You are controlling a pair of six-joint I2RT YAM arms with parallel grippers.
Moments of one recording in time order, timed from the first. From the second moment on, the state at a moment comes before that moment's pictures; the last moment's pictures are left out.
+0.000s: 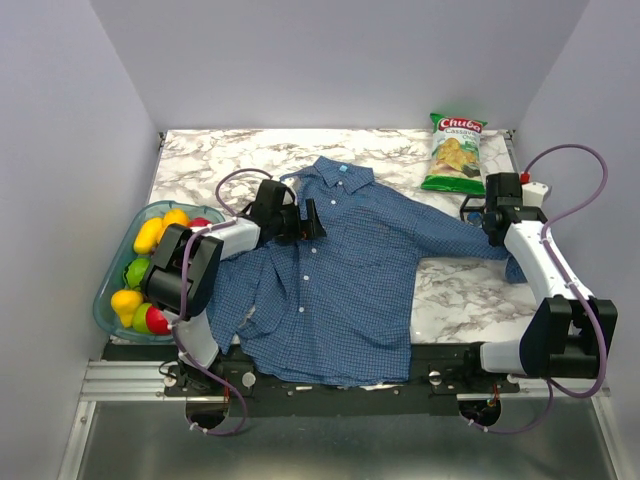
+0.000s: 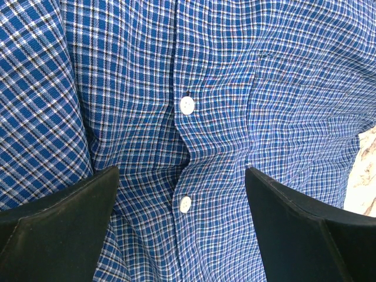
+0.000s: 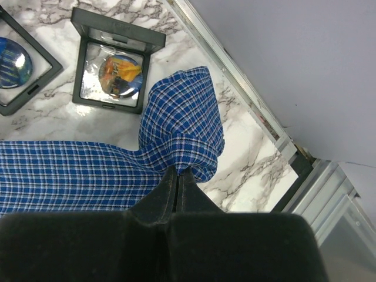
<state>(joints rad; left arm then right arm) -0.38 1.79 0.97 0.05 0.34 -0.48 -0.05 1.34 1.01 -0.72 0.72 0.38</state>
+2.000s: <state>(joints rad) -1.28 1.77 1.03 -0.13 -0.12 -0.34 -0.05 1.20 0.86 -0.54 0.15 0.42</state>
